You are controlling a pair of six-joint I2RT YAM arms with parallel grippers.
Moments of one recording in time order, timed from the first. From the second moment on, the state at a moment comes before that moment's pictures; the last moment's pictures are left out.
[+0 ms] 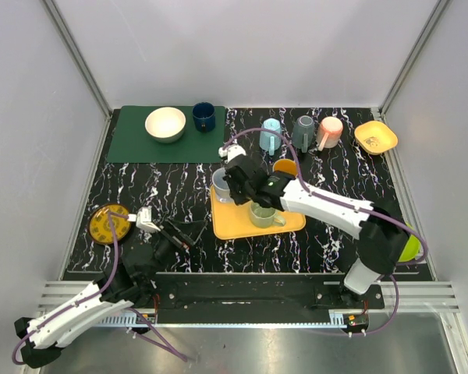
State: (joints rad) left arm -0.99 0.01 0.12 -0.26 -0.47 -1.06; right arm 0.94 1.67 1.31 -0.44 0.25 0.30
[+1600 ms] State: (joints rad) left arm -0.56 0.97 0.58 0.78 0.36 -1.11; right arm 0.62 1.27 0.89 0.66 -0.58 1.19
